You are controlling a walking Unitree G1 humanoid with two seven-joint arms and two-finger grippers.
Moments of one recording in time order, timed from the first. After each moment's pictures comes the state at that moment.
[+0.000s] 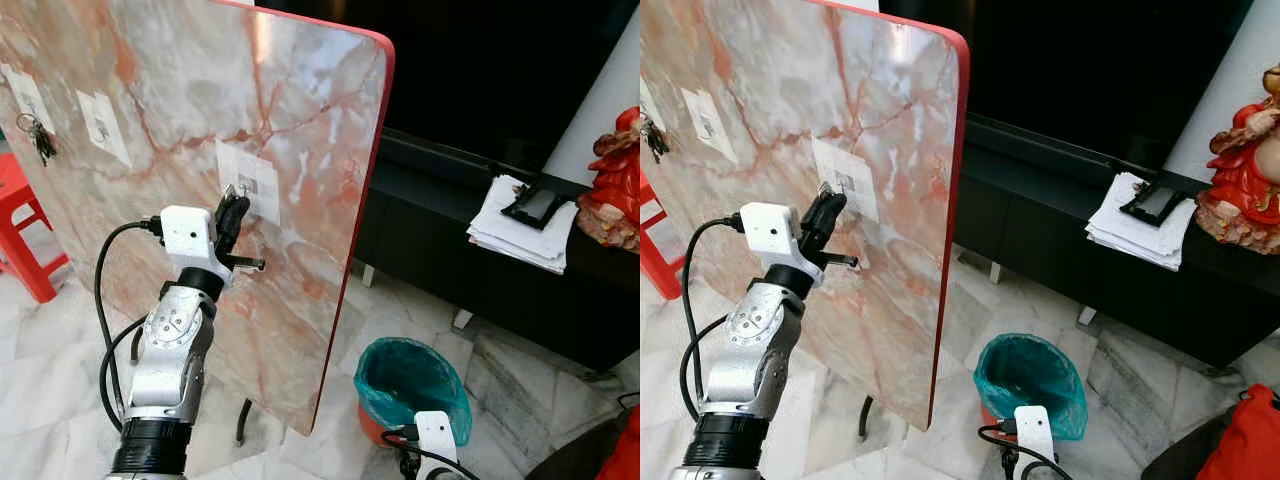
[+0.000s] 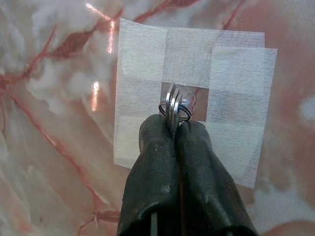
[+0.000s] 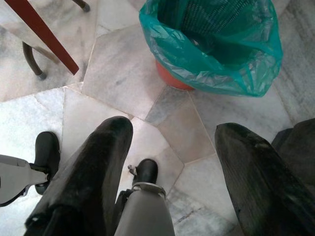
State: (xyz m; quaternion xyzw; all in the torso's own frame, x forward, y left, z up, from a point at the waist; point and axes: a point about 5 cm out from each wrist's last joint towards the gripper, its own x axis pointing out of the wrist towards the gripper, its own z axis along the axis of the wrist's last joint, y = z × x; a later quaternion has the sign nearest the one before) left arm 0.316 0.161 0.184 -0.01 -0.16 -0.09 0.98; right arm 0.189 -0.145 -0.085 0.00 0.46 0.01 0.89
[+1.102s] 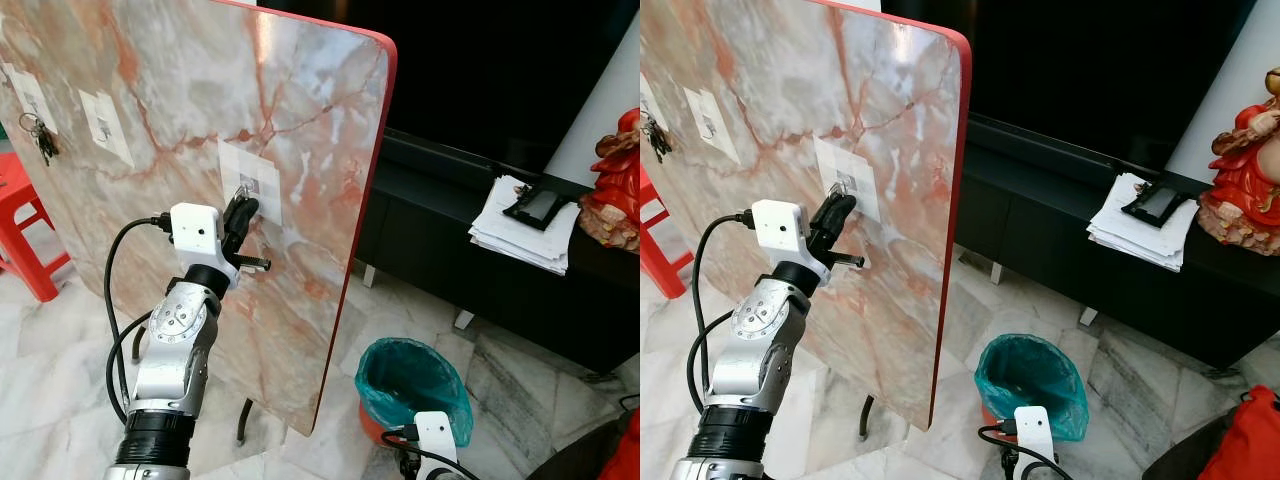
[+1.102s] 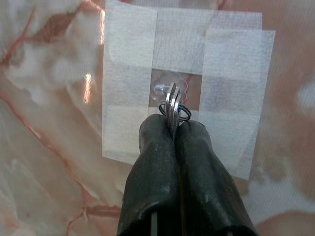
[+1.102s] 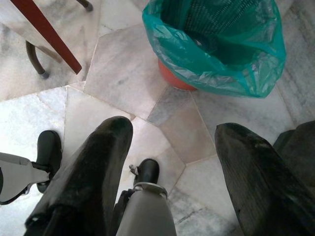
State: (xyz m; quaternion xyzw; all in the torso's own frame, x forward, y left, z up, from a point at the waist) left arm 0.321 0.156 0.181 -0.01 -0.14 -0.11 0.98; right arm 0.189 -0.145 -0.085 0.00 0.46 0.02 0.89
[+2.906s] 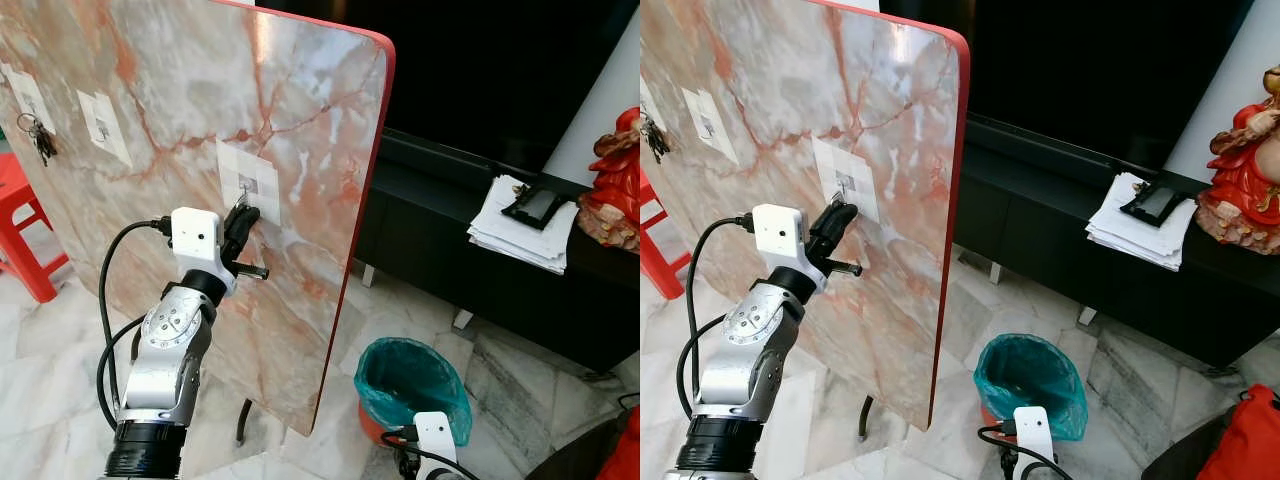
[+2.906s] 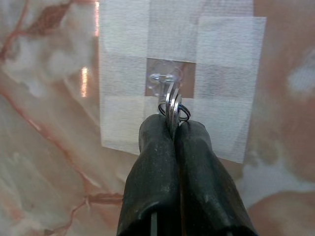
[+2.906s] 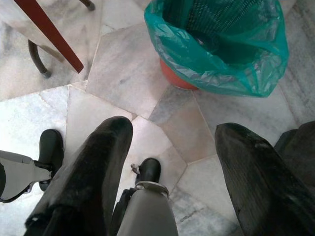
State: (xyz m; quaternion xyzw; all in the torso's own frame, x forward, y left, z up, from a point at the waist) left arm 0.314 0.161 0.182 0.01 -0.12 -0.11 0.99; right arm 0.188 -0.144 -0.085 0.01 0.47 0.02 0.88
